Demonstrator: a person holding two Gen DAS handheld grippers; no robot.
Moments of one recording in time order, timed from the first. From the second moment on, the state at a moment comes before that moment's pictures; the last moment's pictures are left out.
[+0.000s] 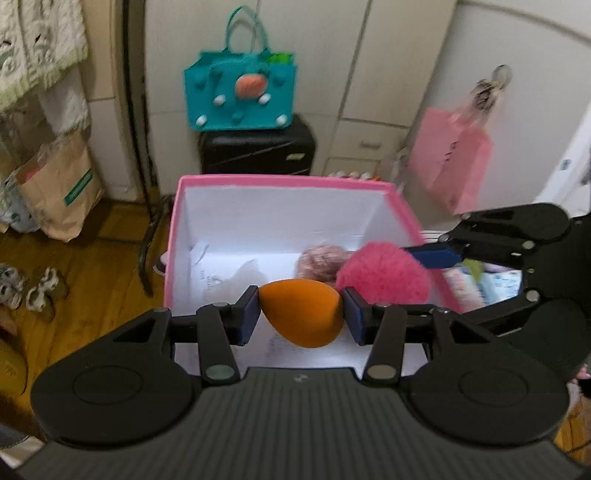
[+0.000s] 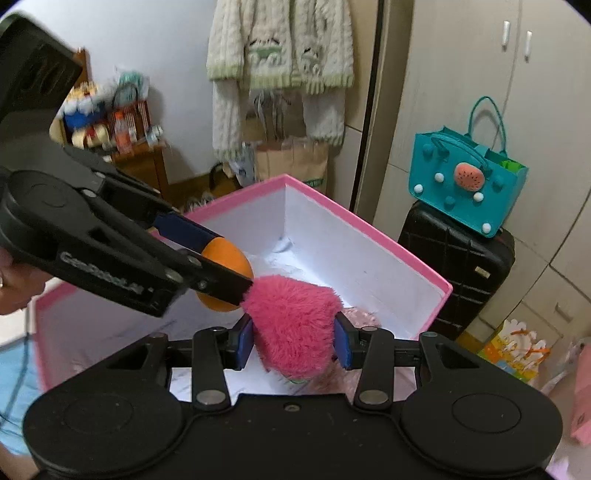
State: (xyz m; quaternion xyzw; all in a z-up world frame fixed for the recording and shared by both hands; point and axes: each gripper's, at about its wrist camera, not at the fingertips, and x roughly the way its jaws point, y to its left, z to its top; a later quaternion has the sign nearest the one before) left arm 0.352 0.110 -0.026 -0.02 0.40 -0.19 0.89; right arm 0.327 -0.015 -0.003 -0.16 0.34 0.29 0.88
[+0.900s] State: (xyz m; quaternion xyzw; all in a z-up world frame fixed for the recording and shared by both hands) left arm 0.264 0.112 0.034 0.06 0.34 -0.20 0.92; right arm 0.283 -0.051 0.042 -0.12 0.30 0.27 0.91
